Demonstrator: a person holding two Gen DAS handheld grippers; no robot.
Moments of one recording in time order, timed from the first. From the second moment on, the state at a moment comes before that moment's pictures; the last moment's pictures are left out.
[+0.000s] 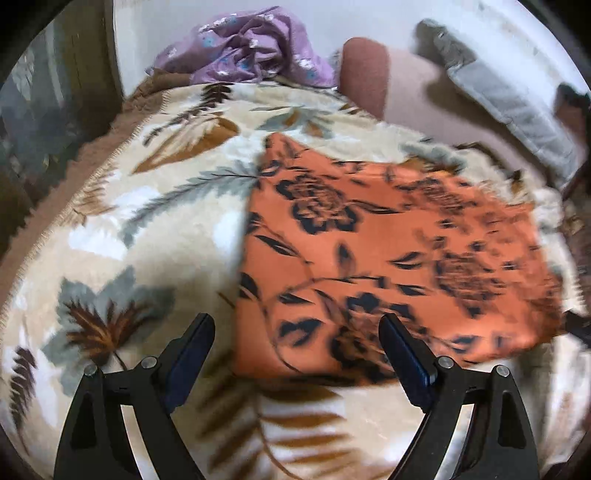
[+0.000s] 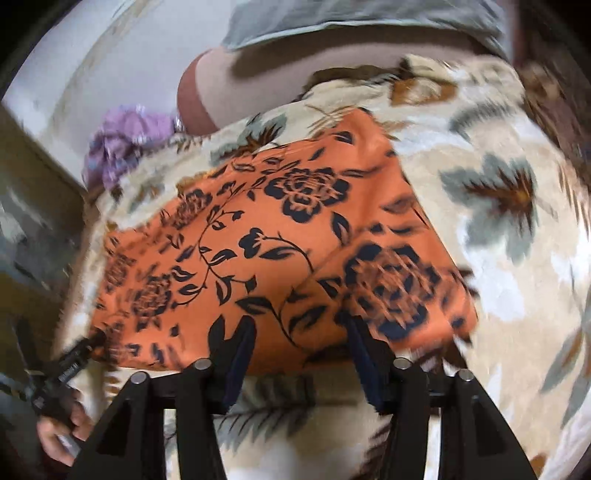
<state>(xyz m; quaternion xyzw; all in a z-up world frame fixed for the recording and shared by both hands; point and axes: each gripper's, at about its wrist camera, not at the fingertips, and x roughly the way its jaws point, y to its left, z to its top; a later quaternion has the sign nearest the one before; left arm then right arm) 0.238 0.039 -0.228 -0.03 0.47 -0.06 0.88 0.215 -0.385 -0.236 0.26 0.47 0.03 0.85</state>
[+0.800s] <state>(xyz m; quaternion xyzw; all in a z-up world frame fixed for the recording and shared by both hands) 0.234 0.050 -0.275 -0.34 0.50 -0.12 0.79 0.187 -0.438 -0.313 0.51 0.40 0.08 0.76</state>
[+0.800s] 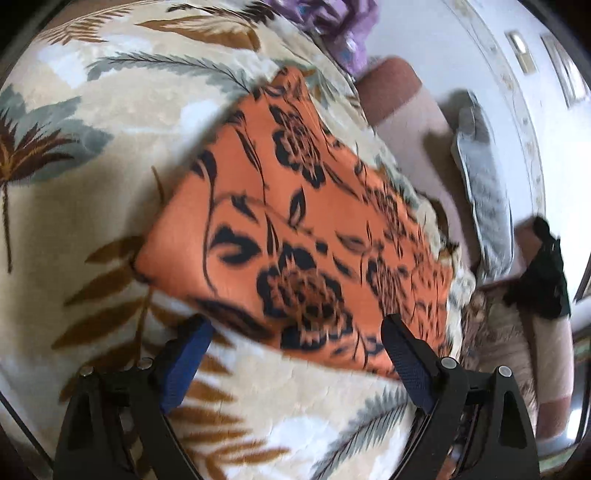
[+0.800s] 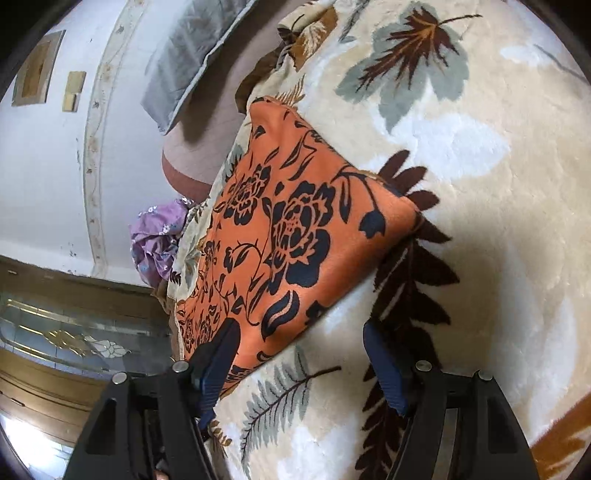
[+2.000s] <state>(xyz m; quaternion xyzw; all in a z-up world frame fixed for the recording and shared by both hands) 0.248 0.042 -0.274 -0.29 0.46 -0.11 0.83 0.207 -0.449 -0.313 0.52 0.38 0.07 0.76</state>
